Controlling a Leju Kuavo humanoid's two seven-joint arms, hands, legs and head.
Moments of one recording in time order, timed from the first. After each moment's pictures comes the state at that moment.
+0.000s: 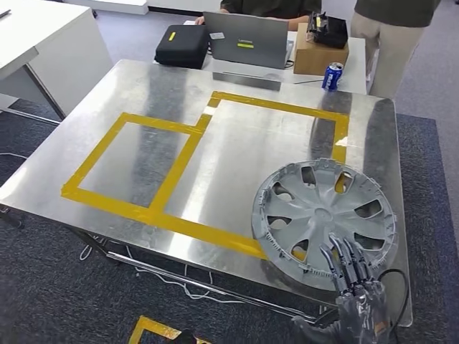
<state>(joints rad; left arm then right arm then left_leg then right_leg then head) -0.05 -0.33 0.75 -0.18 -1.38 0.19 -0.21 0.32 -0.35 0.50 -1.86 1.11 -0.66 0.04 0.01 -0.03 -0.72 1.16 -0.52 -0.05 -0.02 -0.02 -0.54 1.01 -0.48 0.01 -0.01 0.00</state>
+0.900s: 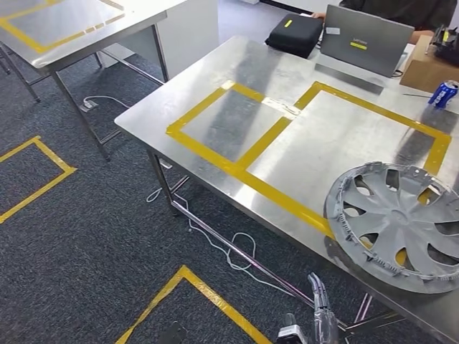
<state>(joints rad) -0.06 -0.33 0.83 -0.18 -1.31 0.24 -0.22 0.30 0.09 0.27 -1.11 0.44 -0.69 -0.50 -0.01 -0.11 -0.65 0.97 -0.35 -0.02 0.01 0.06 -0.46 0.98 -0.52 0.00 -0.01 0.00</state>
